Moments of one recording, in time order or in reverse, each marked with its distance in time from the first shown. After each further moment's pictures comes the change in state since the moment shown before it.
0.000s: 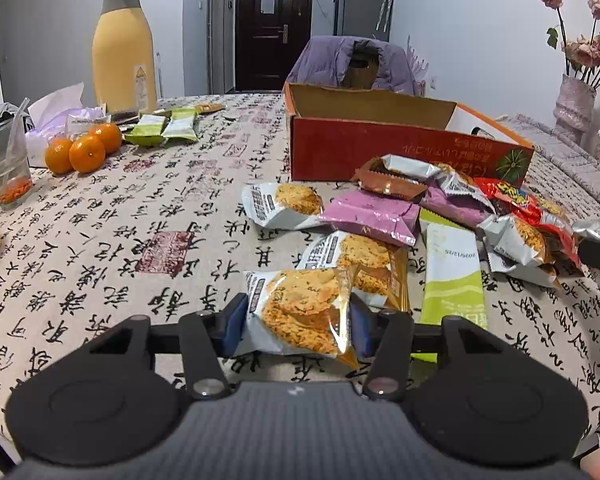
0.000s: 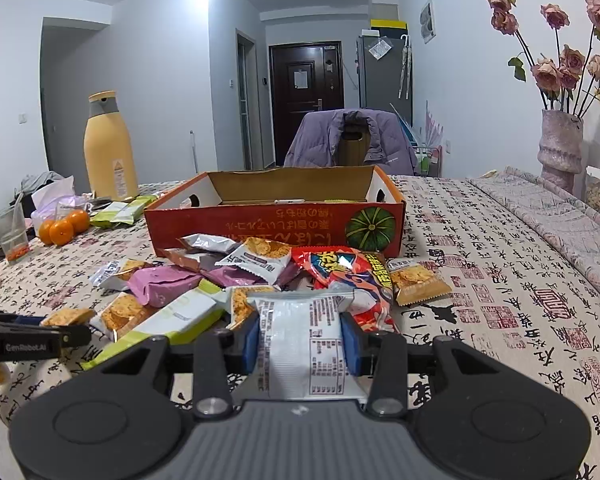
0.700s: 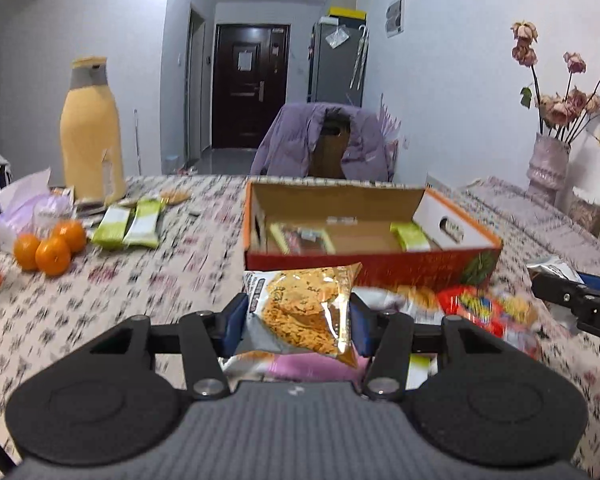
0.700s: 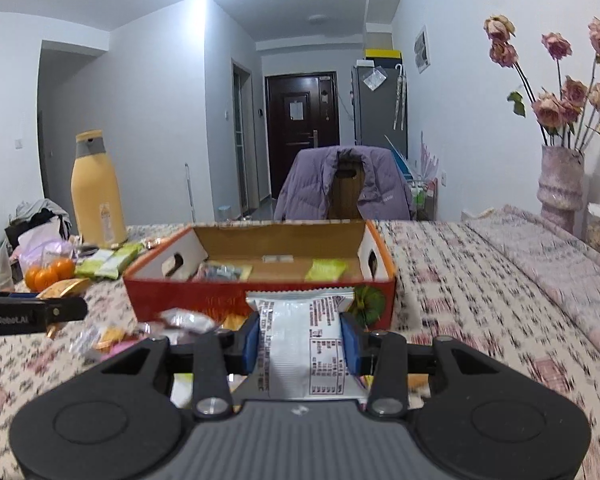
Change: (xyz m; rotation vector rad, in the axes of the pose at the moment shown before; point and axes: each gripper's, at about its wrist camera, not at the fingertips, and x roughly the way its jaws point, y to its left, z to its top) left arm 0.000 -0.025 0.081 0.016 -0.185 -0.075; right arm 0.024 -0.014 0.060 0.003 -0.111 -0.010
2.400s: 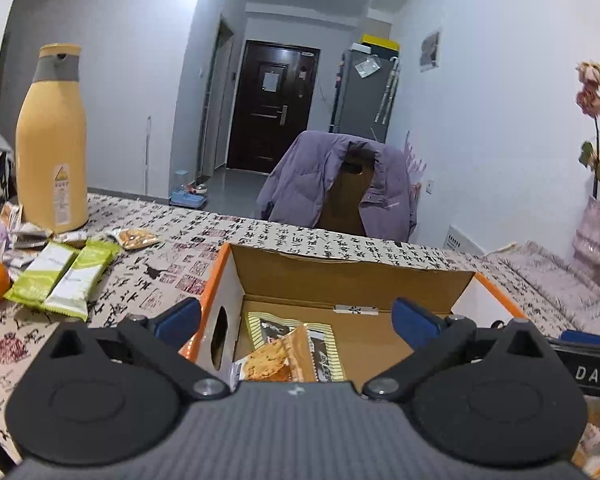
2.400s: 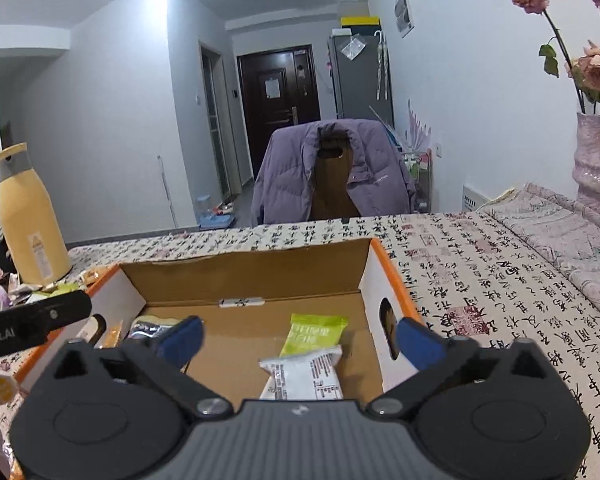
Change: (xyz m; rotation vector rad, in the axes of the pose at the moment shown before) left arm 0.163 -0.001 0.068 -0.136 -0.081 0.028; right arm 0.186 -0.032 0.062 0.093 0.081 -0.034
